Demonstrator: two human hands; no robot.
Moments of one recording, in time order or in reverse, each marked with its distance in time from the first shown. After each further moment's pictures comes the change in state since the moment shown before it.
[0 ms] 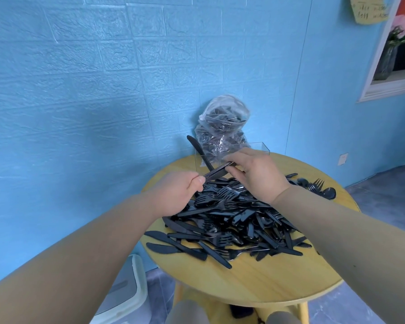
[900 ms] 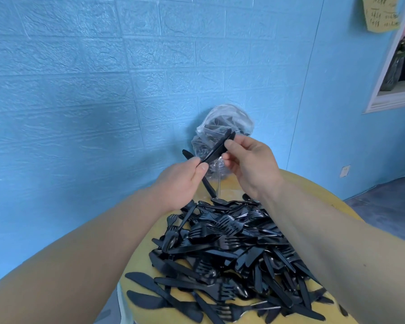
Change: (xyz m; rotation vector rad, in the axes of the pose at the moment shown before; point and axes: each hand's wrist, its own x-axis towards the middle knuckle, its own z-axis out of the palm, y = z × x) left_hand 0.086 -0.011 -0.011 0.019 0.182 0.047; right_hand 0.082 0.010 0.019 1.359 0.253 0.771
